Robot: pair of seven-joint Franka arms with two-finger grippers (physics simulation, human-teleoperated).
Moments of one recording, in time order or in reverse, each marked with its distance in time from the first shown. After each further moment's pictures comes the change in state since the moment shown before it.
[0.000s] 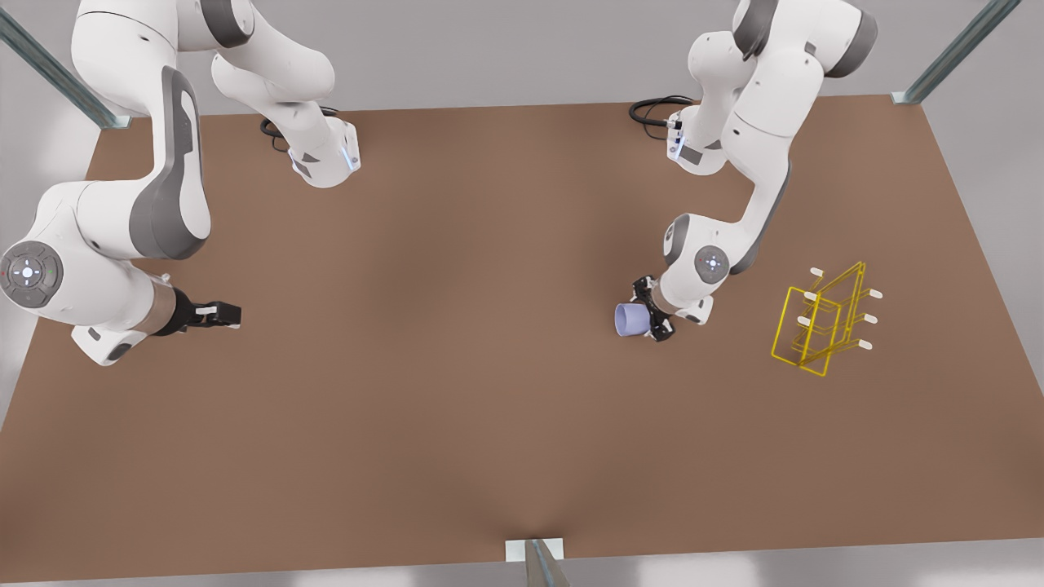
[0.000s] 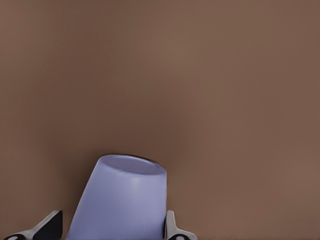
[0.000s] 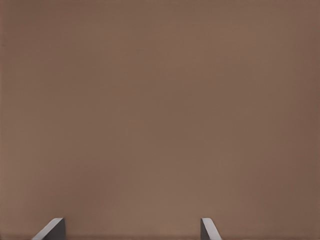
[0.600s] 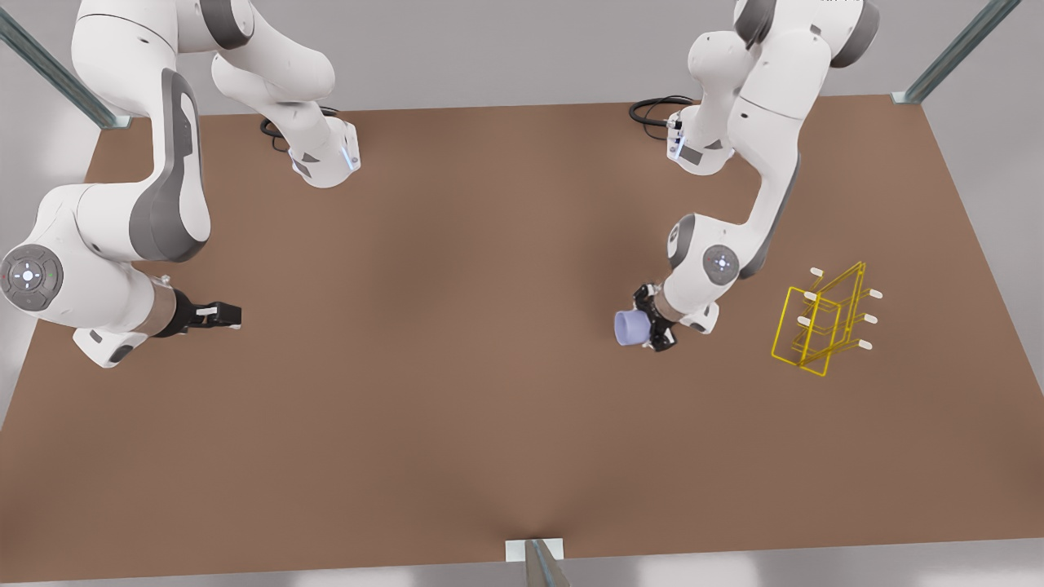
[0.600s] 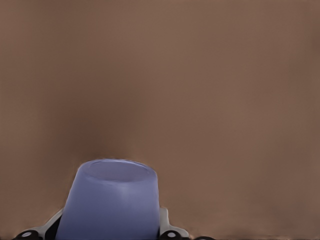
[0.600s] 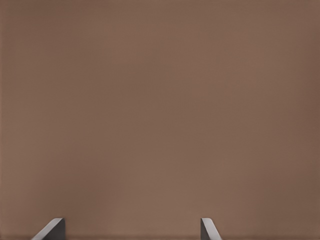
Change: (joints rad) left arm -0.009 -0.045 0.027 0.170 -0.006 -0.137 0.027; right arm -0.001 0.006 -0.001 0.001 0.004 0.000 -0.019
